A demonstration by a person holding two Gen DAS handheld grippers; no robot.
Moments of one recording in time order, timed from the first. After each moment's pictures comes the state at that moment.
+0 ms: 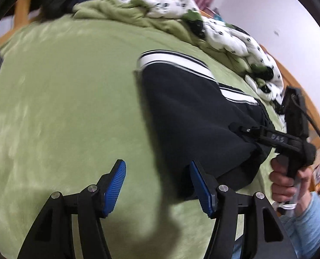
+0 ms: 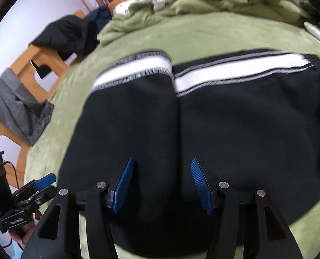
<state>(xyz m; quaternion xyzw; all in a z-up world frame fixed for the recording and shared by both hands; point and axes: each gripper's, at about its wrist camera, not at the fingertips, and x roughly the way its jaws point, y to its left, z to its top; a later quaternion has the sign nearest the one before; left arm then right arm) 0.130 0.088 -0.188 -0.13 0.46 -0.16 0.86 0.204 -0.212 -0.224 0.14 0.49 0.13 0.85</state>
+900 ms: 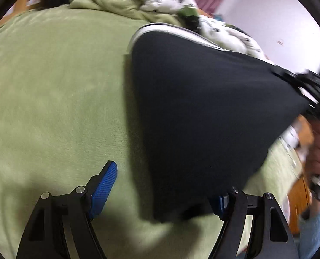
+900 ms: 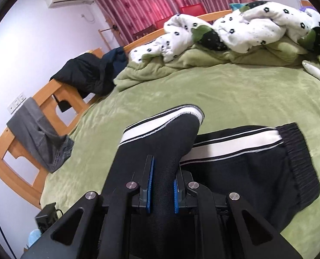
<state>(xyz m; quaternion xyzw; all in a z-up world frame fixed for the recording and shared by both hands) 0.126 -0.044 -0.229 -0.17 0.44 -0.14 0.87 0.206 -0.305 -0.120 0.16 0.35 0.16 0.91</state>
